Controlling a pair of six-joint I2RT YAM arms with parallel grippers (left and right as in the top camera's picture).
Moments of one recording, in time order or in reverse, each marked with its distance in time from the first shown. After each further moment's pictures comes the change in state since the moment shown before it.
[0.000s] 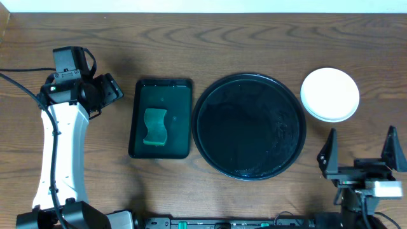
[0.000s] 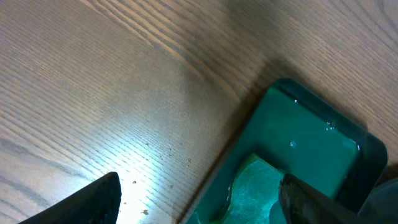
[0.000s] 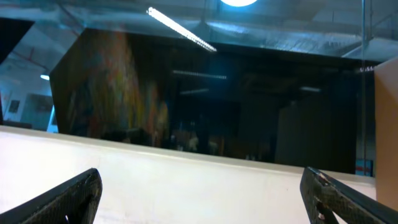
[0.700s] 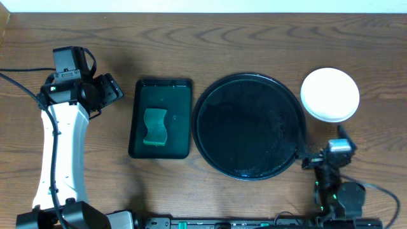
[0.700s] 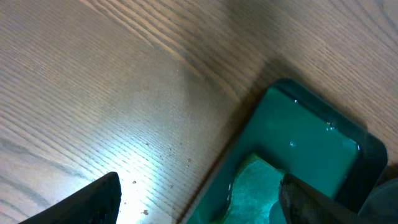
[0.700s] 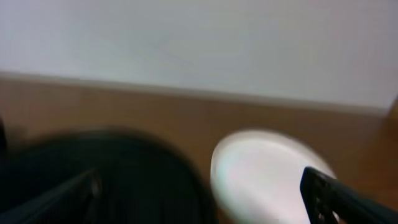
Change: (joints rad) left arm 0.000 0.000 0.000 0.000 0.000 0.000; right arm 0.000 -0.002 -0.238 -0.431 0.024 0.025
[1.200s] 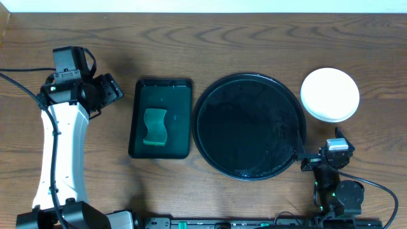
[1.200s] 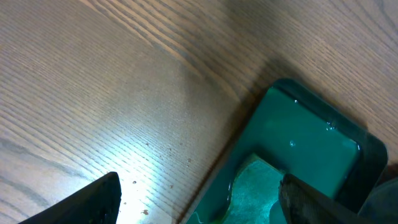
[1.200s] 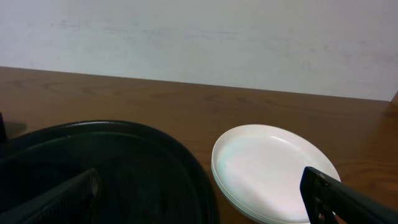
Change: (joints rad) left arm 0.000 0.000 0.000 0.000 0.000 0.000; right arm 0.000 0.002 0.000 -0.024 0.002 0.007
